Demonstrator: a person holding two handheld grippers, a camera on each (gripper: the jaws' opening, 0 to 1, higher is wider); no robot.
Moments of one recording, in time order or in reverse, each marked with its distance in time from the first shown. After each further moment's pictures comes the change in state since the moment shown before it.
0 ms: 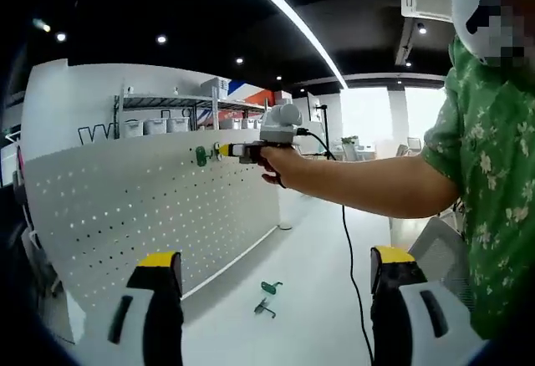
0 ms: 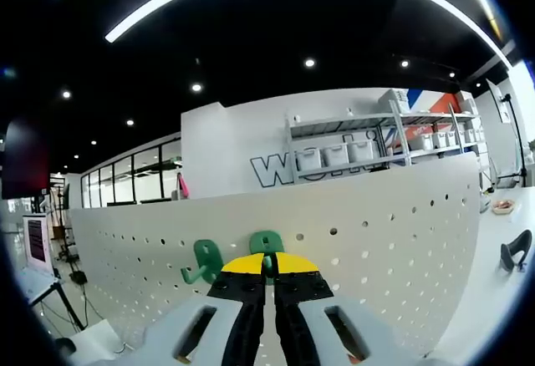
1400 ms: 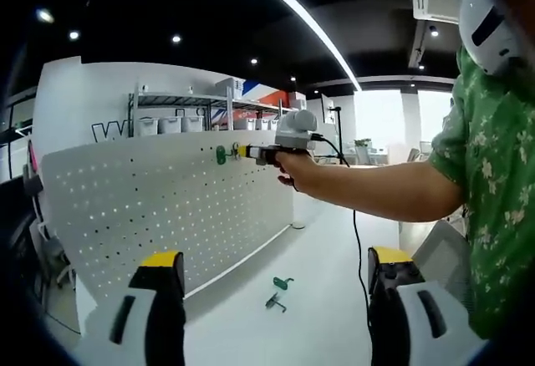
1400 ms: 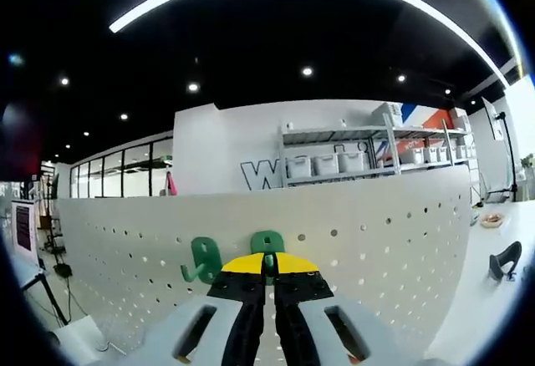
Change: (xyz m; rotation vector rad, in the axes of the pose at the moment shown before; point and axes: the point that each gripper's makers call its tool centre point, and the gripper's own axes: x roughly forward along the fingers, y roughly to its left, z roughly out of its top) left arm -0.018 0.011 0.002 -0.030 -0.008 0.059; right arm -0.001 0.001 0.000 -0.056 -0.037 -0.066
